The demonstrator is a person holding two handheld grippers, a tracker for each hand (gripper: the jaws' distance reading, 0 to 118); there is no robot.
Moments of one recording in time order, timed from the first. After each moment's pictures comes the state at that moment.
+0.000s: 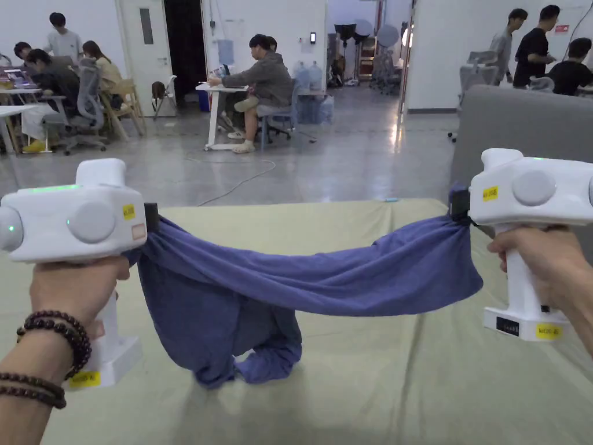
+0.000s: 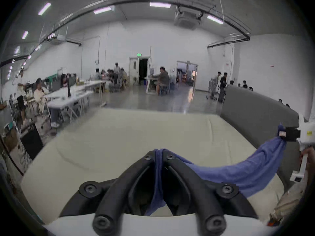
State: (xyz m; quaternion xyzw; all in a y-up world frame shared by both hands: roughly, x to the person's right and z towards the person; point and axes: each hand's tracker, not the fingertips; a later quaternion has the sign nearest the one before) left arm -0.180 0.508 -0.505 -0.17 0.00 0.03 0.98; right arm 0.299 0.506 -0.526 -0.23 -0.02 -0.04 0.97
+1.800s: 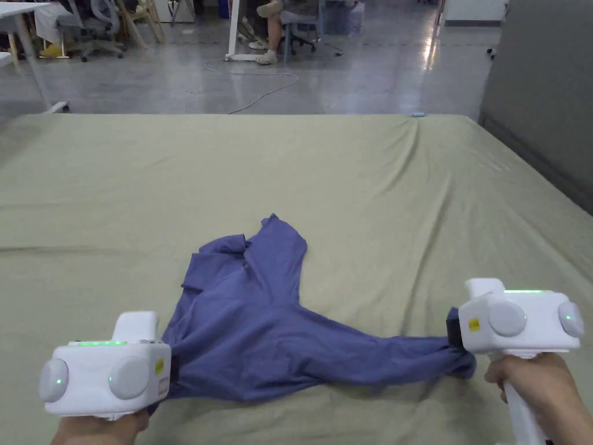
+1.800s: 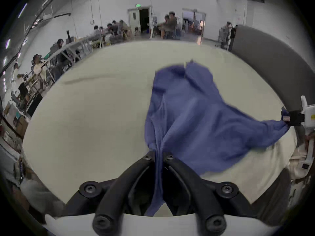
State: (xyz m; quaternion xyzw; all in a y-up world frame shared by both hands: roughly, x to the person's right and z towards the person) left arm -0.190 0.219 -0.328 -0.46 0.02 0.01 0.89; right arm 0.273 0.217 -0.399 -0.49 -0.02 0.02 0.87
